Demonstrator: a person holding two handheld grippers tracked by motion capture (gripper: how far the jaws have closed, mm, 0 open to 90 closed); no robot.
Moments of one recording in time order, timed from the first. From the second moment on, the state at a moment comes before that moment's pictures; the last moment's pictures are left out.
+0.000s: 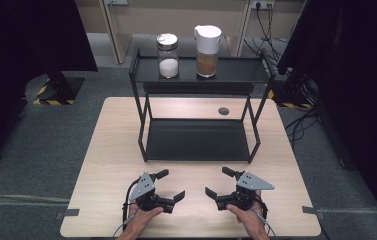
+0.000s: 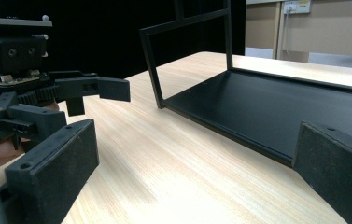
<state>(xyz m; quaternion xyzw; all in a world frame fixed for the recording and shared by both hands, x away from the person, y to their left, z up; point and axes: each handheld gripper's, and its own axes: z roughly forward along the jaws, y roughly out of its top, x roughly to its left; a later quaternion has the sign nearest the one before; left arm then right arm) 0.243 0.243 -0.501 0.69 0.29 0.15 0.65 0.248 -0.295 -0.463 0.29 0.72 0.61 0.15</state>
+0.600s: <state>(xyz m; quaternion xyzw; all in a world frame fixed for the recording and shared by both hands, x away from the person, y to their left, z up) 0.242 0.243 -0.502 0.69 0.29 0.15 0.65 0.250 -0.296 -0.467 0.30 0.72 0.61 0.14</state>
